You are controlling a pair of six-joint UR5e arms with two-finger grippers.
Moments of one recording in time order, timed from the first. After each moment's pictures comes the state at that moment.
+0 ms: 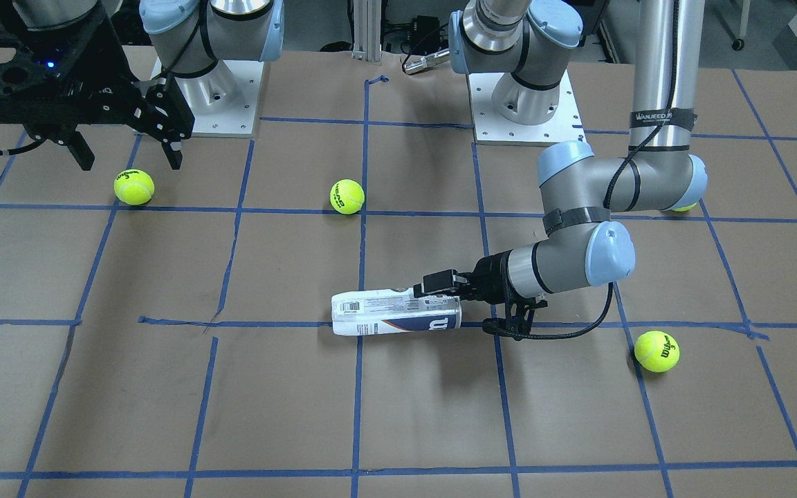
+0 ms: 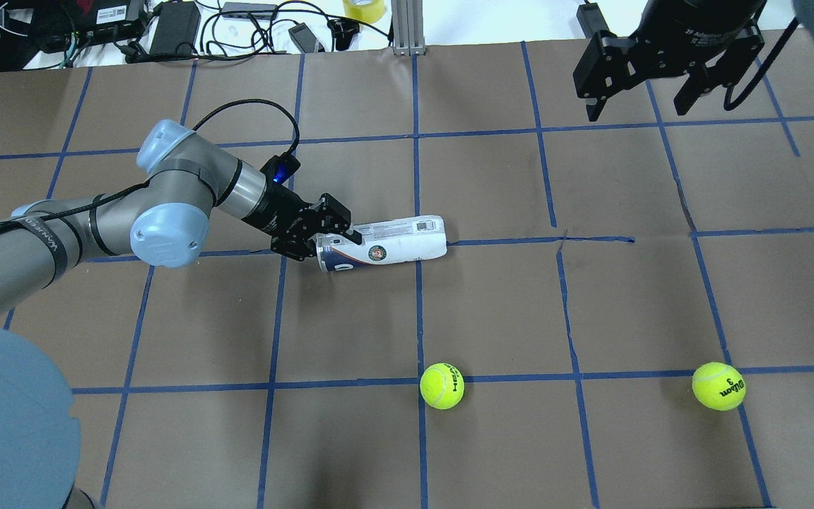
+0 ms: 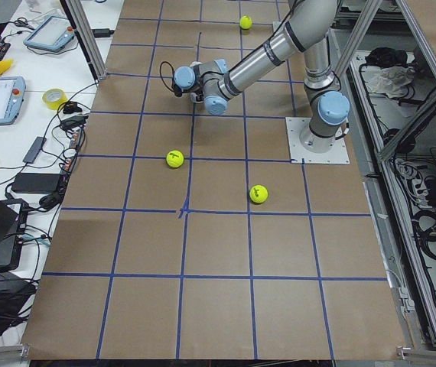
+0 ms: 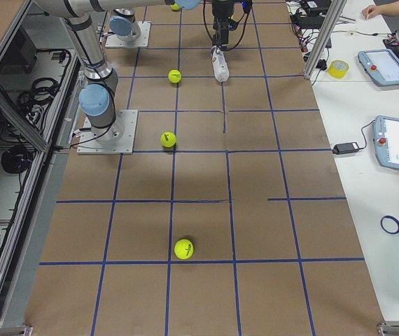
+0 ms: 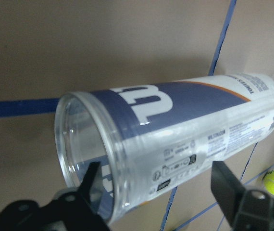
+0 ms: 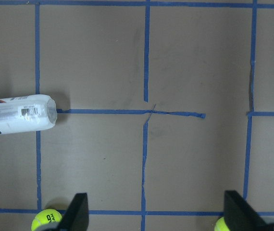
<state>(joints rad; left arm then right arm) -1.48 -1.99 -1.91 -1.06 0.89 0.00 1.57 -1.57 1.48 -1.55 -1.57 -0.02</state>
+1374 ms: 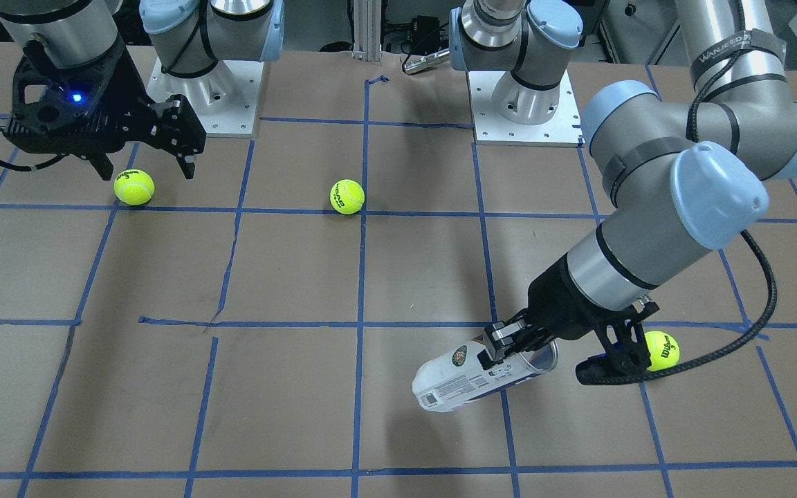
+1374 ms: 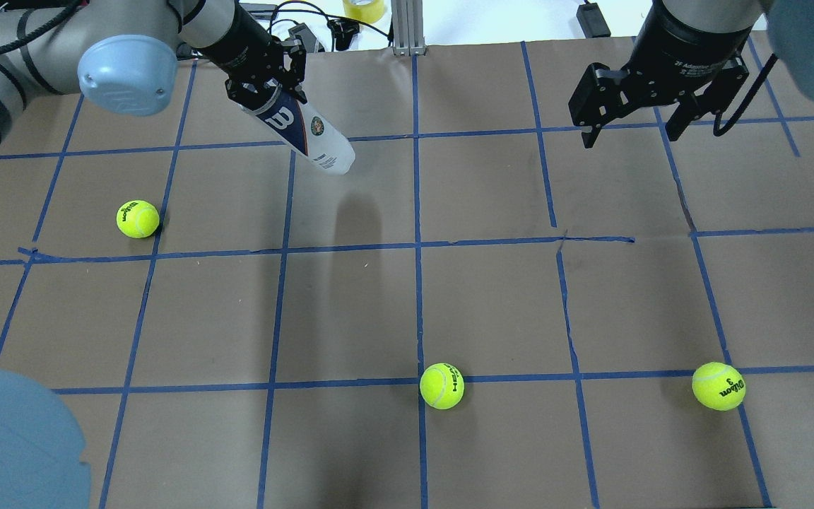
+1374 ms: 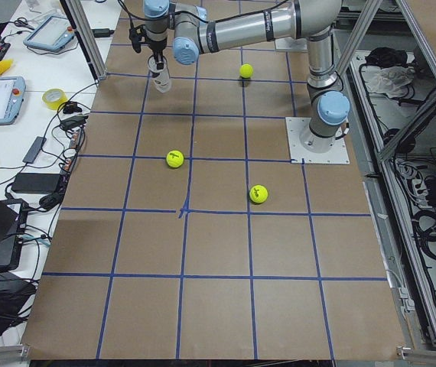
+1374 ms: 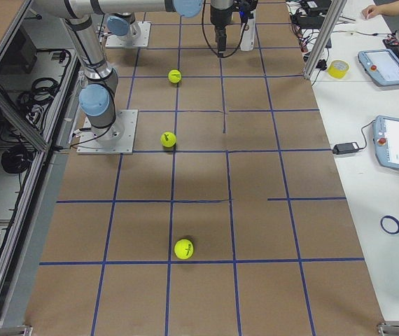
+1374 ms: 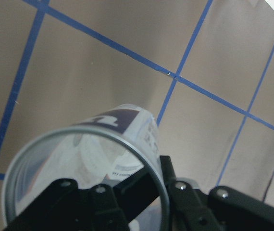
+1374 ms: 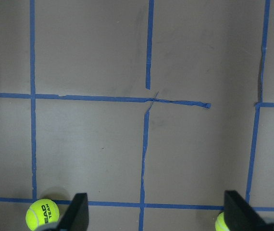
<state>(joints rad) -1.58 -1.97 -1.41 -1.14 1.33 -0.22 1.57 -1.56 1.52 -1.56 -1.57 -0.05</state>
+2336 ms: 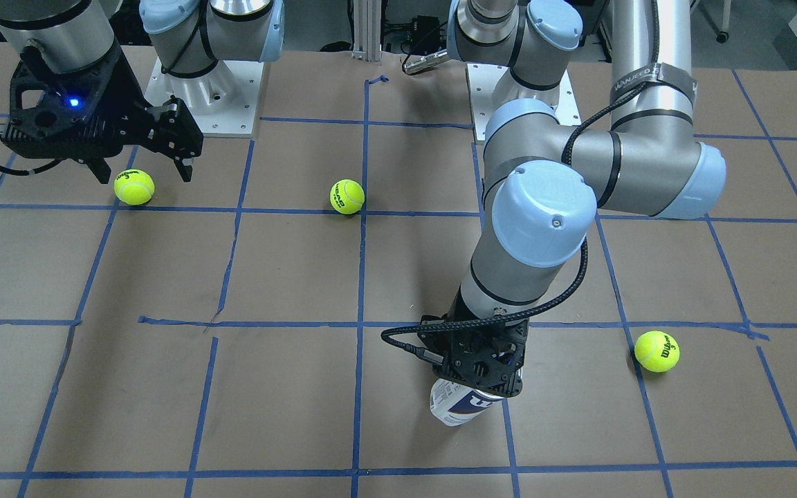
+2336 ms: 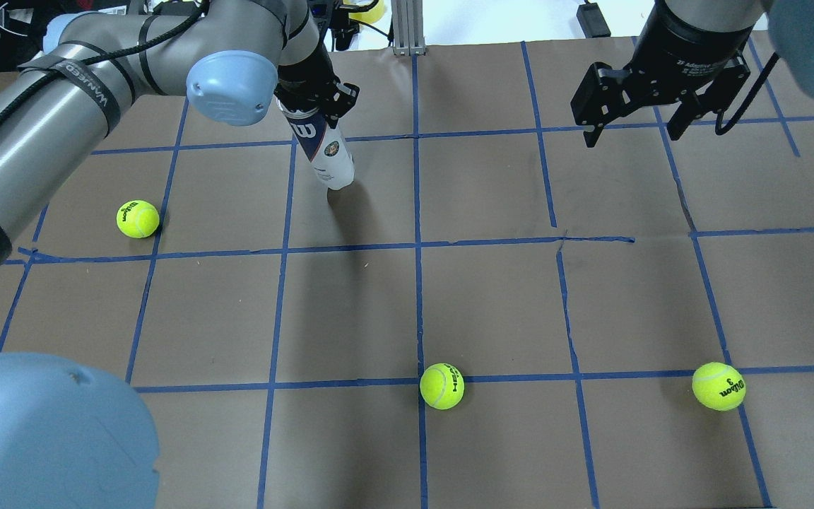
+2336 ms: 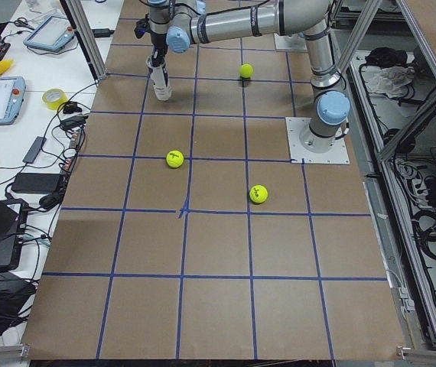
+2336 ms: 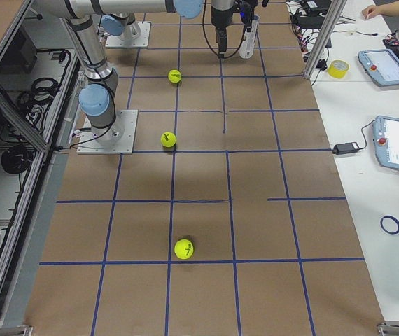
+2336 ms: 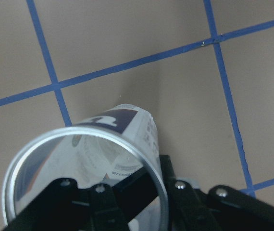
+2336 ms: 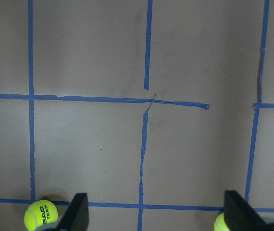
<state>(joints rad) -1.72 -2.05 -1.37 -1.15 1.52 0.13 1.56 -1.56 1.52 -1.56 -1.56 -0.06</state>
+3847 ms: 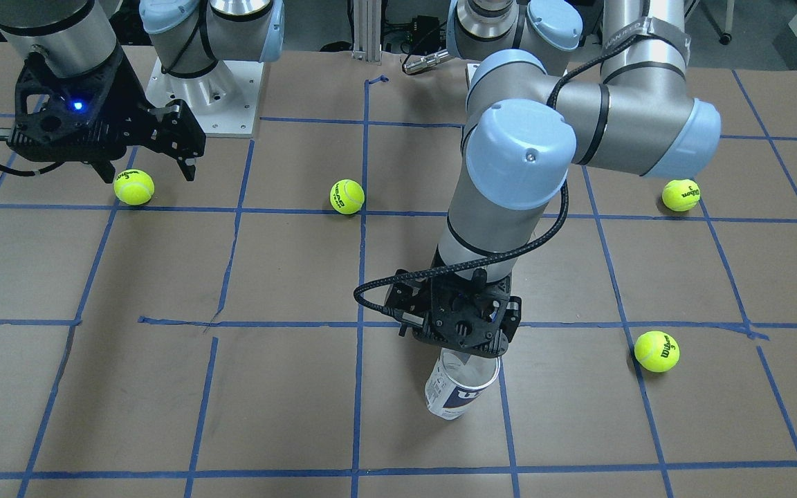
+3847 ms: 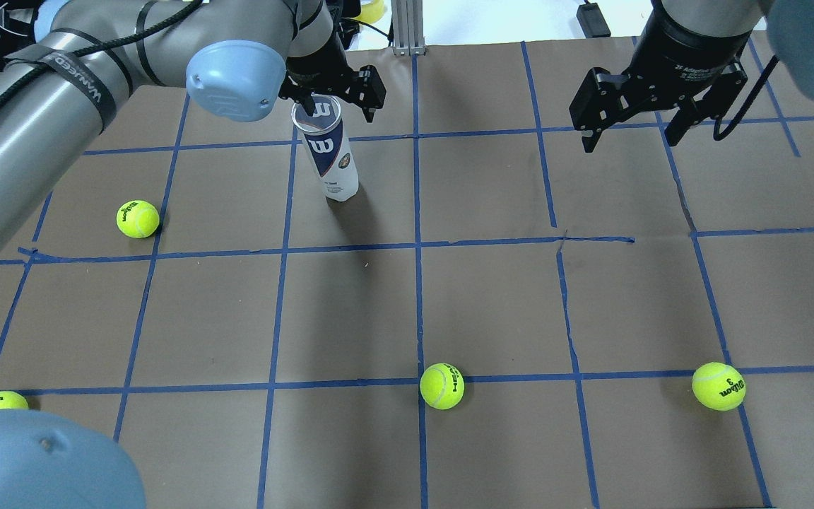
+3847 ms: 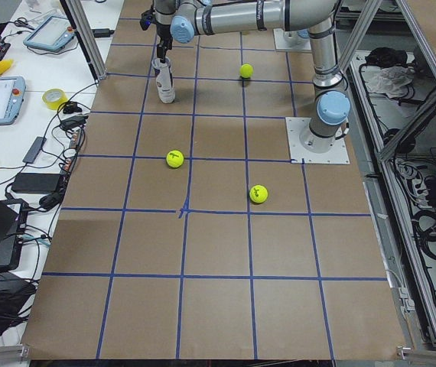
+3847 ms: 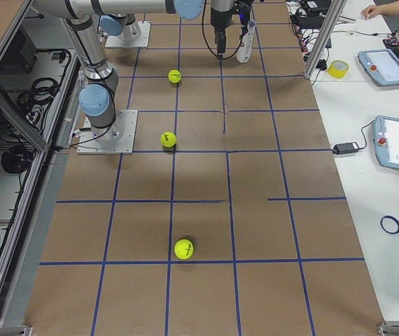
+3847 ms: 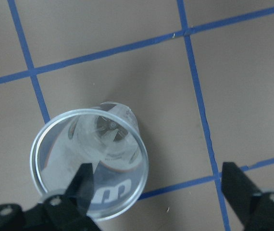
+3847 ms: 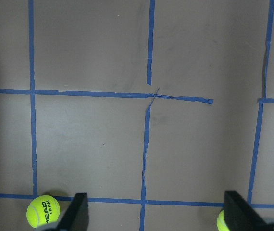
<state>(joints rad) -1.76 -1.98 -1.34 -1.23 1.52 0.02 1.56 -1.56 1.52 -1.55 -1.56 -0.06</state>
